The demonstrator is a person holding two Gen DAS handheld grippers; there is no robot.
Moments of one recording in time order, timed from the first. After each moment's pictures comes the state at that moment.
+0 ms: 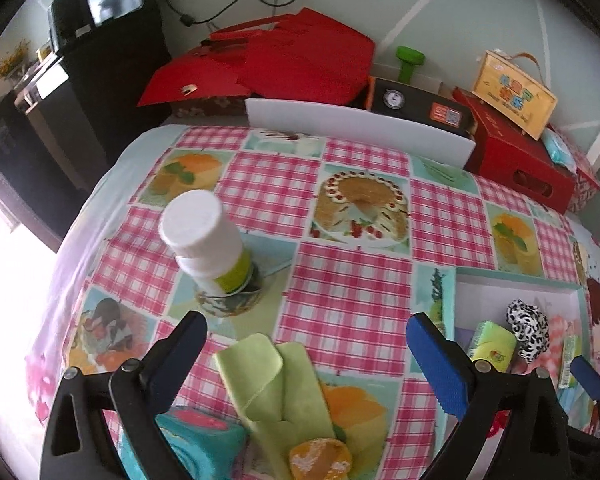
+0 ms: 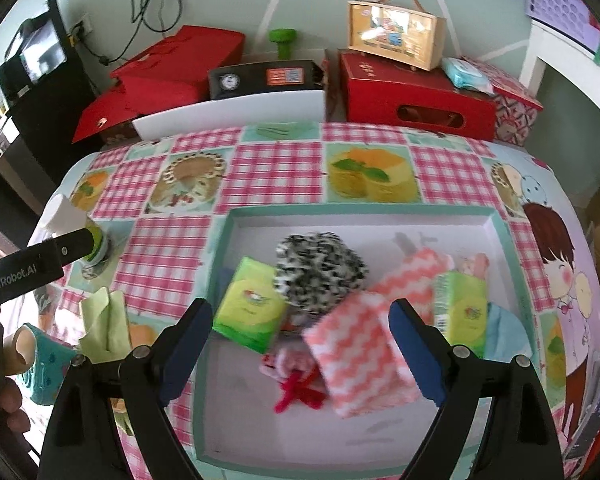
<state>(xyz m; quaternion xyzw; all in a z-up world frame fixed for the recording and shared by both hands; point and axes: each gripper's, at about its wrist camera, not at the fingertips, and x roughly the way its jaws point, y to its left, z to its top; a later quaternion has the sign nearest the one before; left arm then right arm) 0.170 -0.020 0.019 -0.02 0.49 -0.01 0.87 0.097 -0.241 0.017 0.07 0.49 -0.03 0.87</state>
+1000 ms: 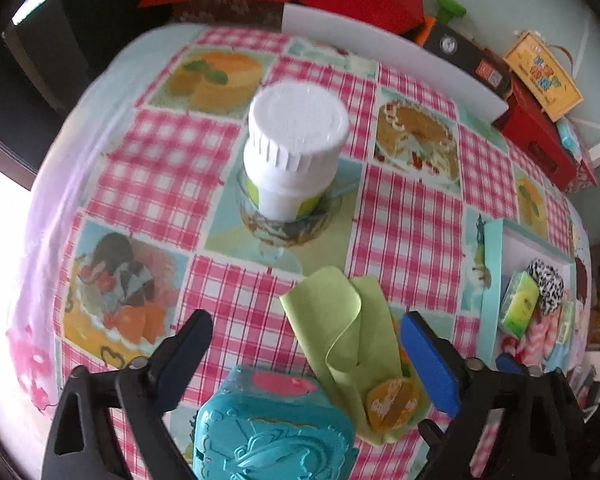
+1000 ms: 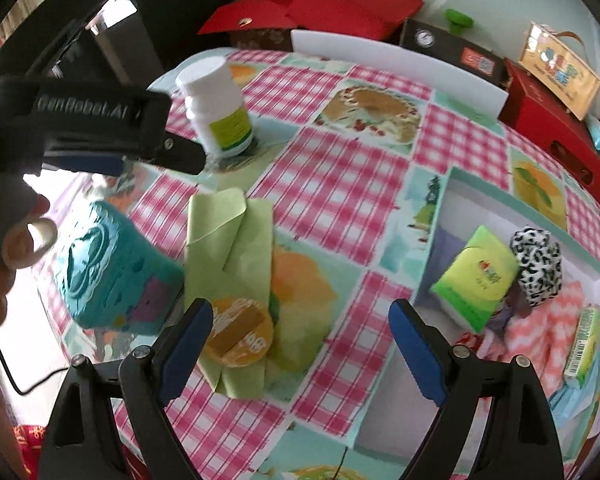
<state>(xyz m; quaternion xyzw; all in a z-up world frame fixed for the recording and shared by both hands) 0.188 0.070 -0.025 -0.07 0.63 -0.04 0.77 0.085 -0.107 -0.015 -0.04 0.55 0.17 0.82</state>
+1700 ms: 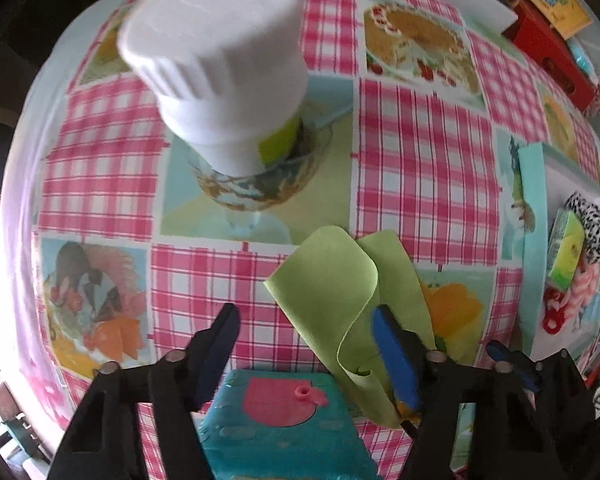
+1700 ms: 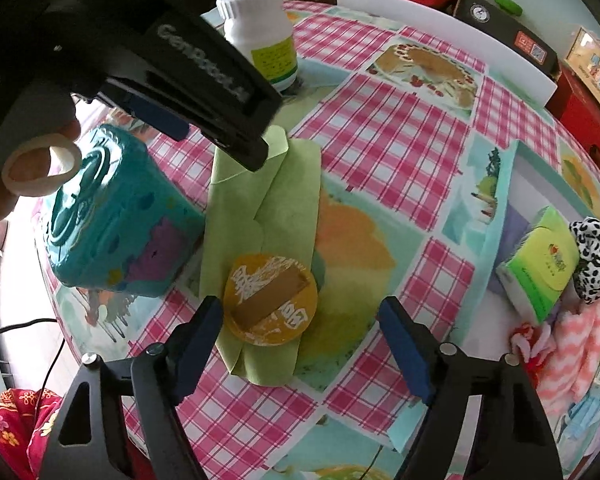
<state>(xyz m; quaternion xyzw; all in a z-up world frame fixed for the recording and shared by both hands) 0.226 0.039 -0.086 0.01 0.71 -0.07 0.70 0.075 -0.080 -0.052 -0.08 0.59 0.21 0.78</state>
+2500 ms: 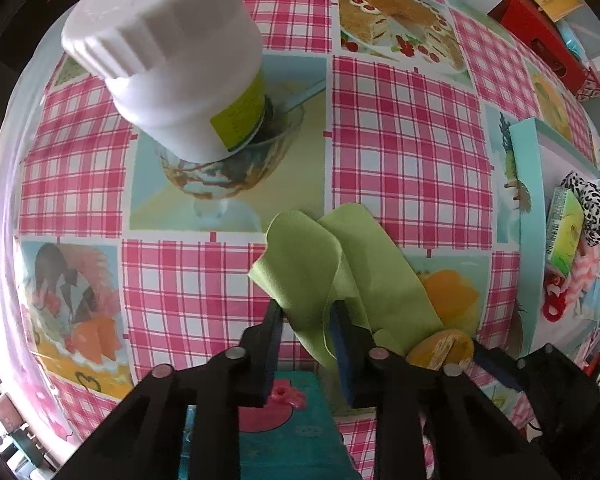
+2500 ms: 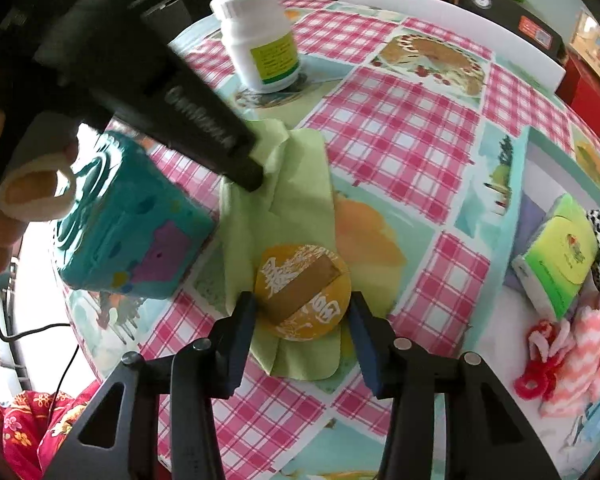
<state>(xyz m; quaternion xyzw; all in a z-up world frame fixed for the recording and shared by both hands) 0.216 0.017 -0.111 0.02 0.71 -0.09 0.69 0.079 -0.097 -0.064 -0.04 0.59 0.23 0.77</state>
